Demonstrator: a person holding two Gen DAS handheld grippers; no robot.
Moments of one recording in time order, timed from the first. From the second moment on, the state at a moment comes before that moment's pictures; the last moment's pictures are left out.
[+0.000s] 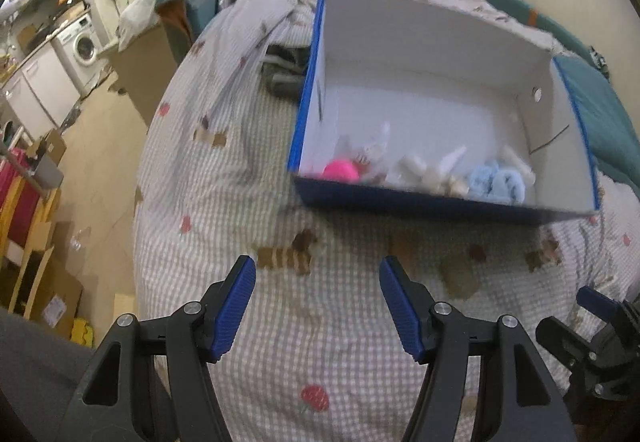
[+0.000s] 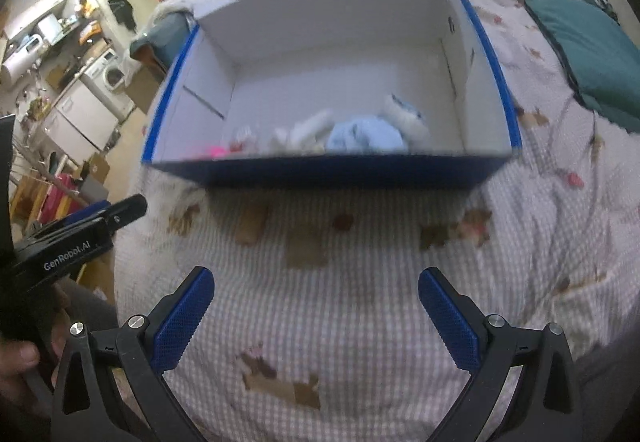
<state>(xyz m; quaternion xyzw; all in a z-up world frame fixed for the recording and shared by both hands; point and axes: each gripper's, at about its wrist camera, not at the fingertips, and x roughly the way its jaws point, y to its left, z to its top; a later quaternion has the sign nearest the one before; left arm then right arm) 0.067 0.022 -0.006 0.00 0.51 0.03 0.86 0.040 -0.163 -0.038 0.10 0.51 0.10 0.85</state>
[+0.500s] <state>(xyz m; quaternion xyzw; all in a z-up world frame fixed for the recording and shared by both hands) 0.065 0.013 -0.037 -0.01 0.57 0.02 0.82 0.060 -0.147 -0.066 0.08 0.55 0.09 0.82</state>
